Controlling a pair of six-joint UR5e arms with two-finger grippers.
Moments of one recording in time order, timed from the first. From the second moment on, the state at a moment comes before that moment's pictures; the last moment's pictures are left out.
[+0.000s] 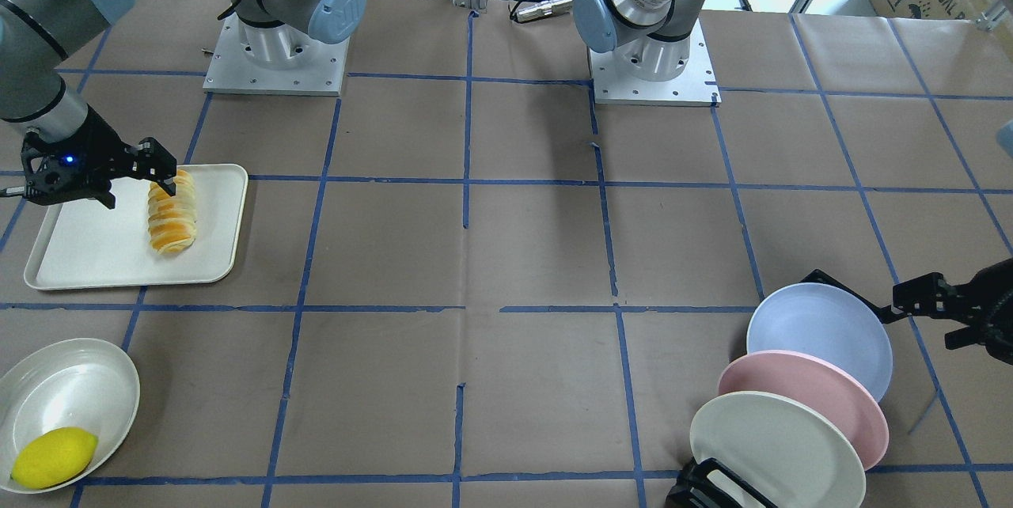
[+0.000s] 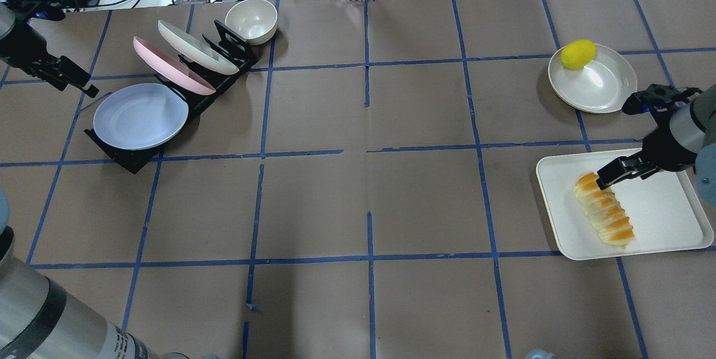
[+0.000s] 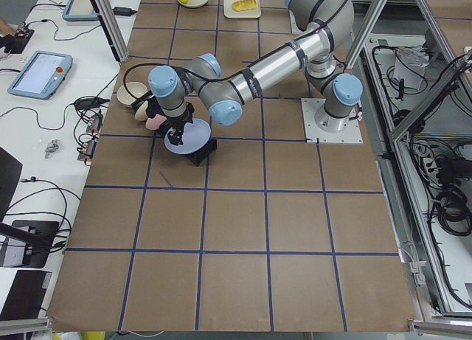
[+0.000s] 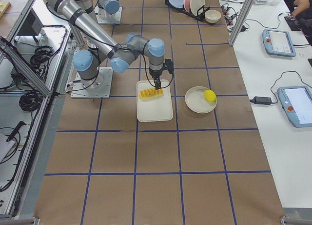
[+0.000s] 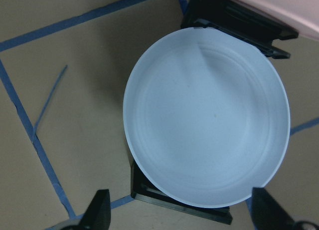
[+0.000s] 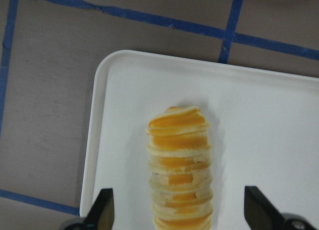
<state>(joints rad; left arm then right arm) -1.02 -2.11 -1.32 -1.40 1.48 0.90 1.00 -1.55 2.17 -2.14 -1.52 -0.79</state>
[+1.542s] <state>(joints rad) -1.02 -2.27 -1.29 -1.35 1.44 0.86 0.99 -1.42 2.23 -2.25 -1.52 -0.80</state>
